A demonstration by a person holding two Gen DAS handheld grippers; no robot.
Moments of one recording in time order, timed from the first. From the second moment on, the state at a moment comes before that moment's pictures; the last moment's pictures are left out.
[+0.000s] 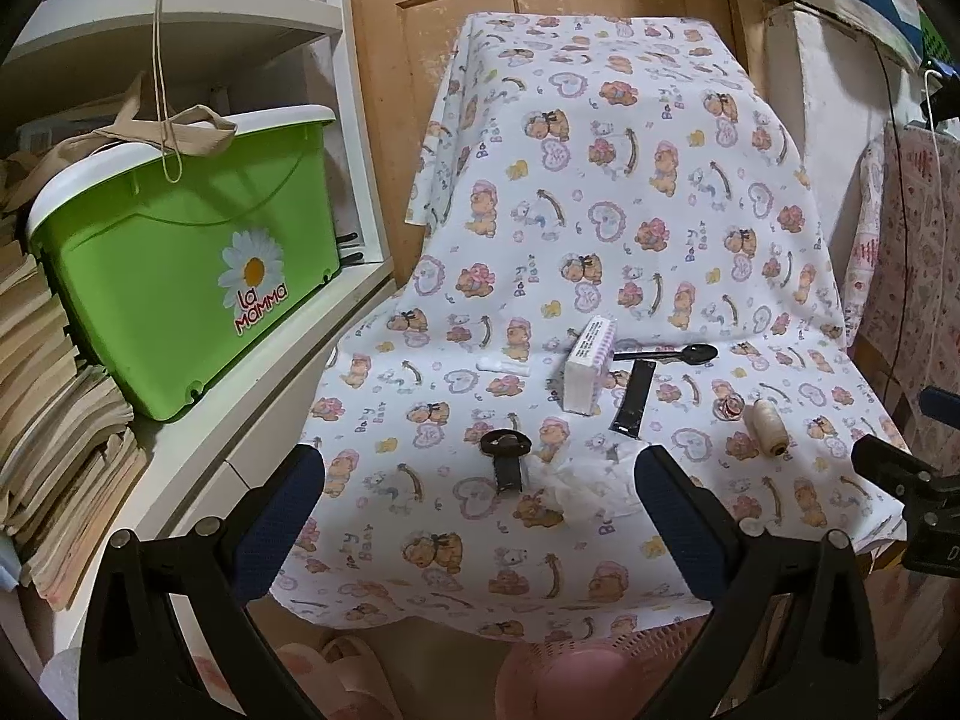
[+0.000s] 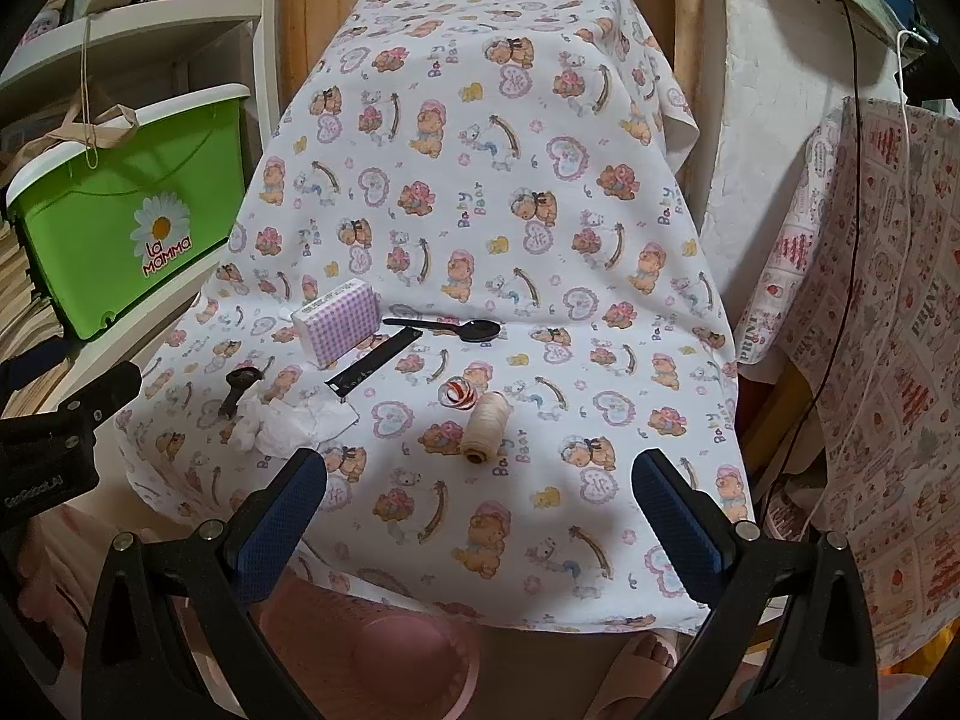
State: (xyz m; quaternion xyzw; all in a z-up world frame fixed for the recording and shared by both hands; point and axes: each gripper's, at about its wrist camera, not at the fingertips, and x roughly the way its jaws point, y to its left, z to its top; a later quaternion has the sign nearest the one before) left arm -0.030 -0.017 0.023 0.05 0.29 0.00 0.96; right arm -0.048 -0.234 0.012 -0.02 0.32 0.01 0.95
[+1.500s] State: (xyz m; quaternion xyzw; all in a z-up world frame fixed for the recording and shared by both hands) left arm 0.043 0.023 -0.029 -0.05 0.42 -0.03 0.91; right arm -0.021 -0.238 -0.018 0.01 0.37 0.03 0.93
